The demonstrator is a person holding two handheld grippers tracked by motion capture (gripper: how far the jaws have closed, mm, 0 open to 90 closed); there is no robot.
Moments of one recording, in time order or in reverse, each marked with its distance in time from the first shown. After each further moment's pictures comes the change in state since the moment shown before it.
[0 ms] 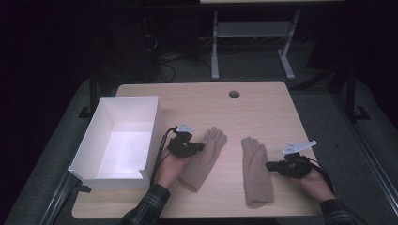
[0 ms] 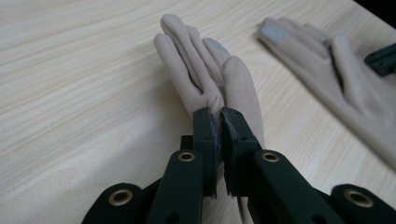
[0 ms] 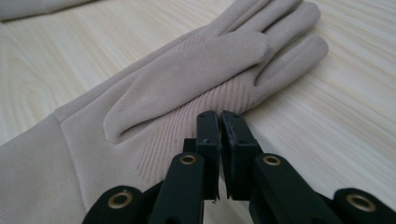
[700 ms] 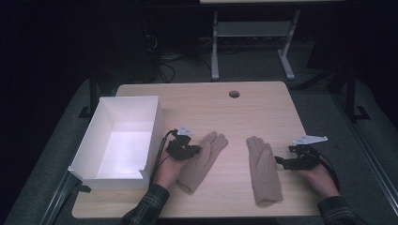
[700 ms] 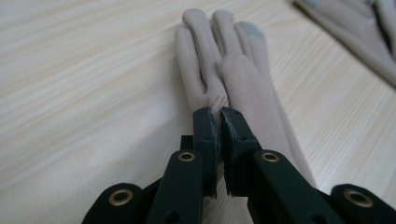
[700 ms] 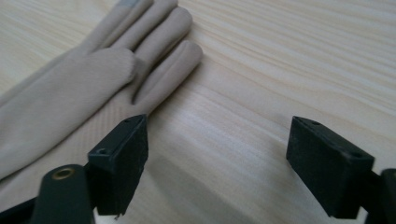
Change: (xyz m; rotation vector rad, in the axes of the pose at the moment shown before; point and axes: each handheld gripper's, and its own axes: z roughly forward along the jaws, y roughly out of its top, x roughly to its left) left arm 0.007 -0.010 0.007 0.043 0.050 0.036; right arm -0.041 -0.009 -0.010 -0.044 -0.283 0.114
